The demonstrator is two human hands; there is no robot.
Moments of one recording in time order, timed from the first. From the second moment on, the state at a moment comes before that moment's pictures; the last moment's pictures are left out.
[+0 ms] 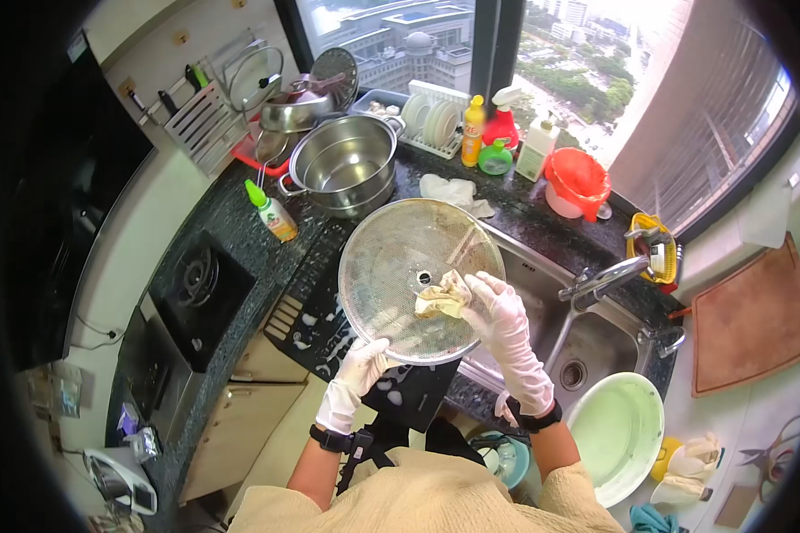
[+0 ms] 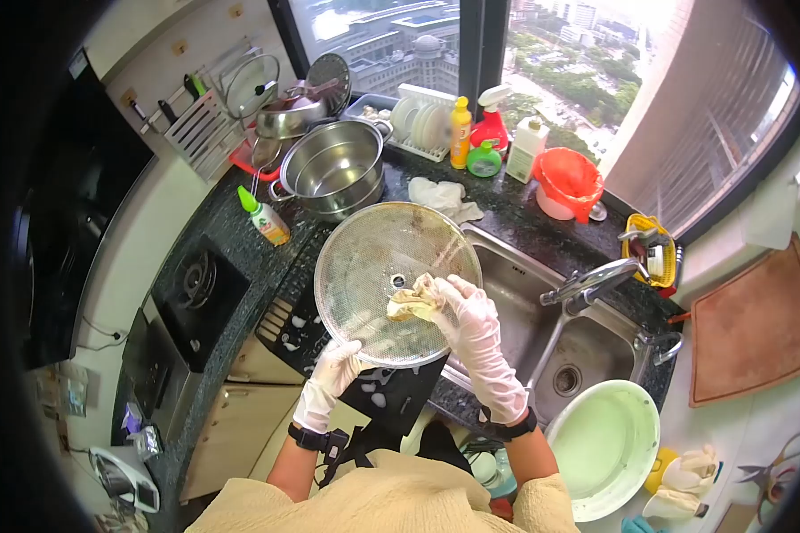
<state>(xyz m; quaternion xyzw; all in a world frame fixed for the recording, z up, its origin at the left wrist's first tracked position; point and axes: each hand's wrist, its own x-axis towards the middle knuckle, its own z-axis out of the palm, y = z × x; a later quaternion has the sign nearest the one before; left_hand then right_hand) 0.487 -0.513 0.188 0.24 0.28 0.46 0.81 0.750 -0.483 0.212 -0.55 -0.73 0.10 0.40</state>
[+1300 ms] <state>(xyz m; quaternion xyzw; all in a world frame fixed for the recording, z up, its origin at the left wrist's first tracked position) 0.353 -0.644 0.191 0.32 0.29 0.39 0.82 0.547 -0.512 0.235 -0.23 -0.86 0.10 0.45</state>
